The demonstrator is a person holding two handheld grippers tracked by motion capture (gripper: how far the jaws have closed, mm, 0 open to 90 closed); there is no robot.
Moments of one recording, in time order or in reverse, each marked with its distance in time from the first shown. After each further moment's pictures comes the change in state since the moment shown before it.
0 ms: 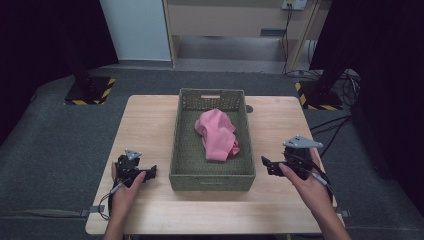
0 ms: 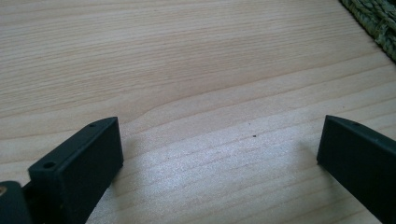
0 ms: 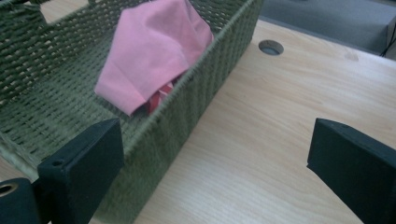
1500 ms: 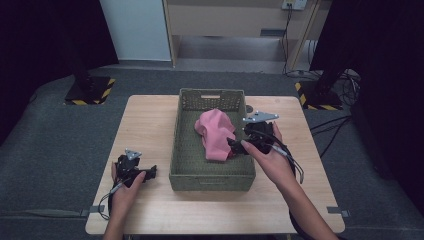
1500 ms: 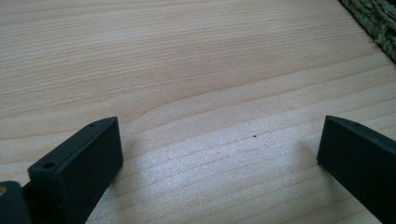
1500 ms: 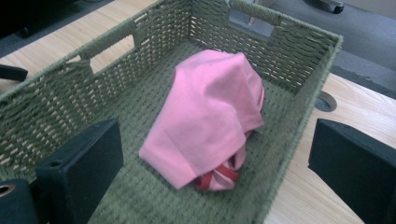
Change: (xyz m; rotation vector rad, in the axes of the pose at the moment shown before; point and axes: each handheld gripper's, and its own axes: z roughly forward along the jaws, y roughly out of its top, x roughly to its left) left arm 0.000 0.000 0.000 0.000 0.000 0.000; right arm 0.057 0.080 0.056 0.017 0.069 -0.063
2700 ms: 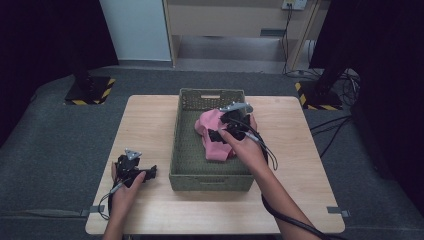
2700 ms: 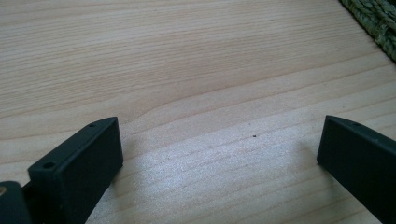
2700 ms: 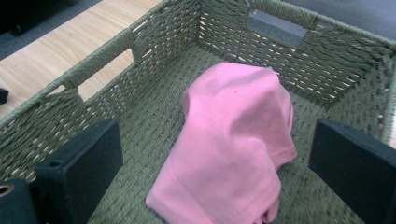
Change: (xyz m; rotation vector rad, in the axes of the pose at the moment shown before) left arm 0.000 0.000 0.000 0.000 0.000 0.000; right arm 0.019 0.029 0.068 0.055 -0.003 0.030
